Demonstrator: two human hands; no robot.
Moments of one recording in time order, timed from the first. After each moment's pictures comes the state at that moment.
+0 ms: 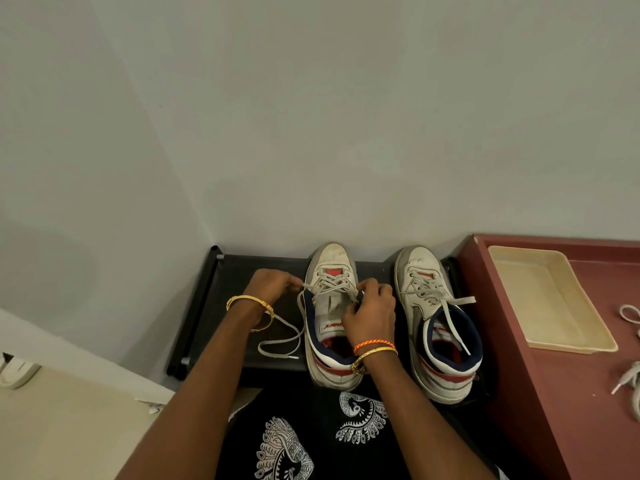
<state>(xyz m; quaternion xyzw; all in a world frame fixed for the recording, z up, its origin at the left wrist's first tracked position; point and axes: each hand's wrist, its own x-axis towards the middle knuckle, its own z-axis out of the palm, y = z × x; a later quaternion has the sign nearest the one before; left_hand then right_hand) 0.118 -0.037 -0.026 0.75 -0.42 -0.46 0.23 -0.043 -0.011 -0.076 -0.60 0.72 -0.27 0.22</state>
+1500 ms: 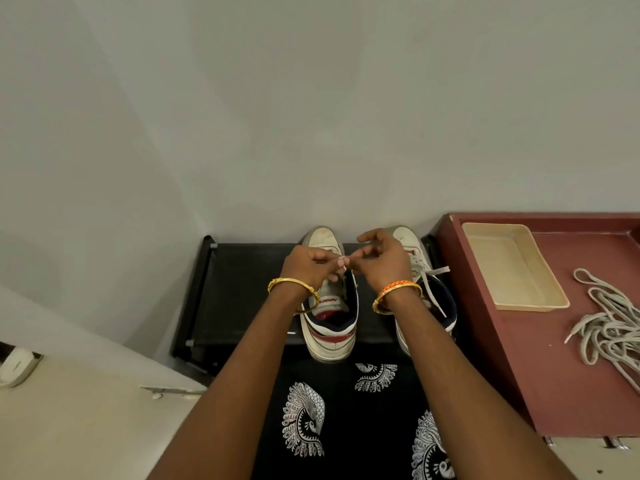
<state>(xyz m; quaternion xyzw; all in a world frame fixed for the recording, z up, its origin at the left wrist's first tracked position) 0.063 -0.006 0.013 0.64 -0.54 -0.46 0.30 -0.072 -0.011 0.010 -0.50 0.64 -0.41 0.41</state>
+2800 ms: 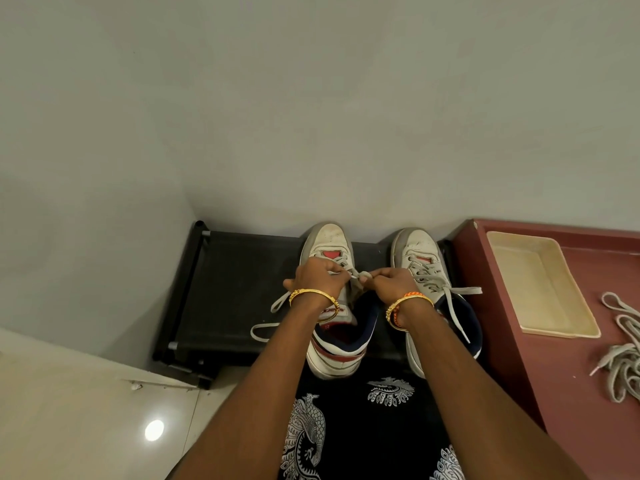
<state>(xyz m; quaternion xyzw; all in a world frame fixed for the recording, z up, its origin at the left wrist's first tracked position) 0.053 -0.043 -0.053 0.75 -0.50 -0.39 0.21 -0.076 -0.052 -0.062 -0.40 0.72 -0.27 0.50</state>
